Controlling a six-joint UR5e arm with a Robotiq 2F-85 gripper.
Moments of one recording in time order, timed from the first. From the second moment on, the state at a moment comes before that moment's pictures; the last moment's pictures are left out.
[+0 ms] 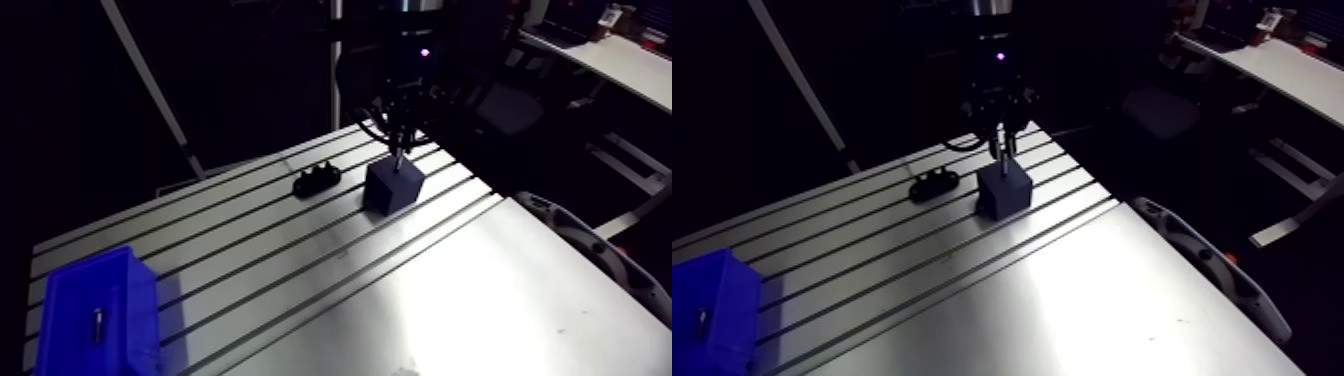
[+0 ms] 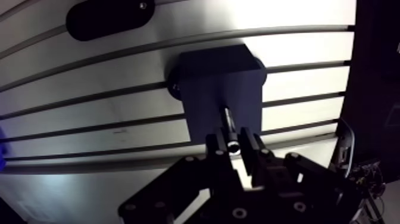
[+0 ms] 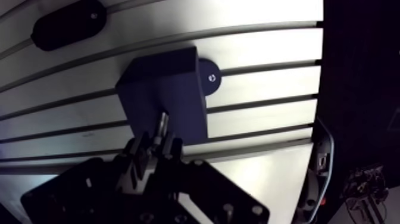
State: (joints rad) arm -0.56 -1.17 1.63 -1.81 -1.67 -1.97
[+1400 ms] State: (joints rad) arm -0.55 -1.15 1.64 -1.82 -1.67 -2.01
